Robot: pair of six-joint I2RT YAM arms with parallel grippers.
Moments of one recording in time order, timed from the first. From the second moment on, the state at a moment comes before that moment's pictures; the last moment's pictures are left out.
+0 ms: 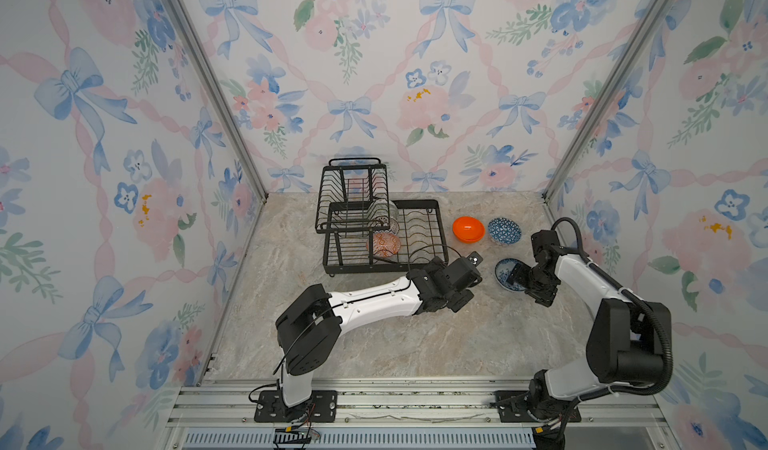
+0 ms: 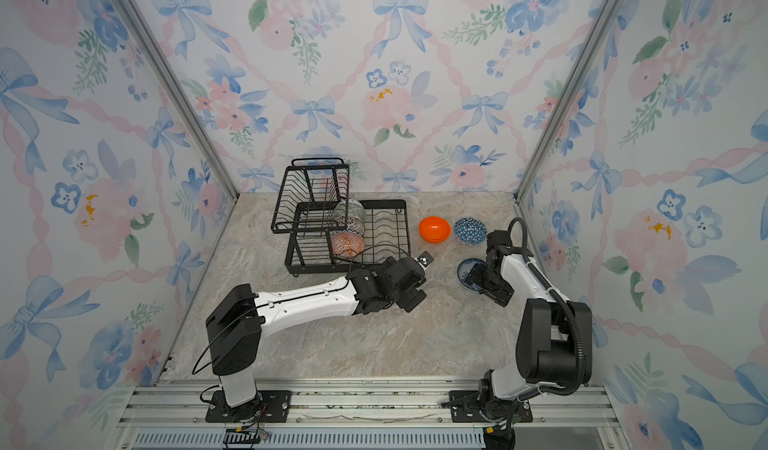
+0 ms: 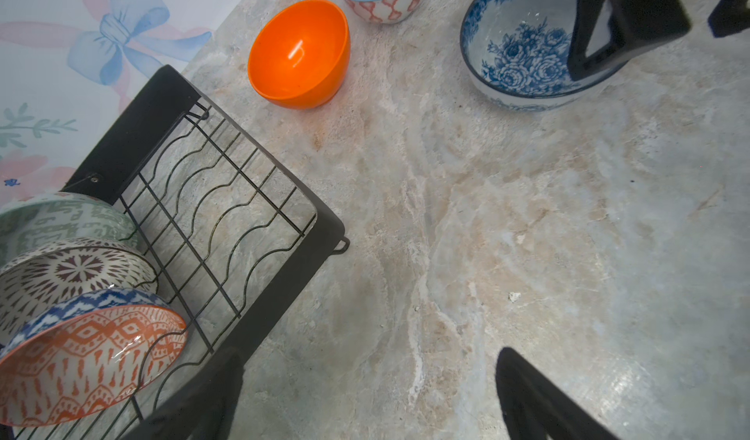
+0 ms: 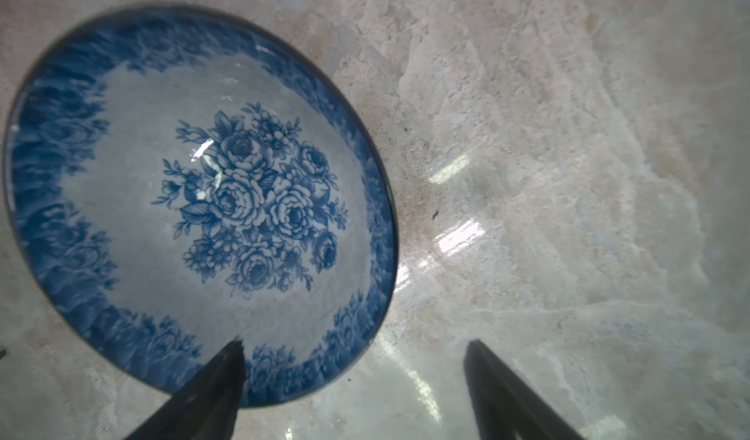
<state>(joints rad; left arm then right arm) -1.09 1.84 1.43 -0.44 -0.42 -0.02 -0.09 1.54 1.01 -0.85 0.03 0.54</state>
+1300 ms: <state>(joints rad) -1.02 1.80 1.41 -0.44 -0.24 -0.23 -0.16 1.67 1.10 -0.83 0.01 0.48</state>
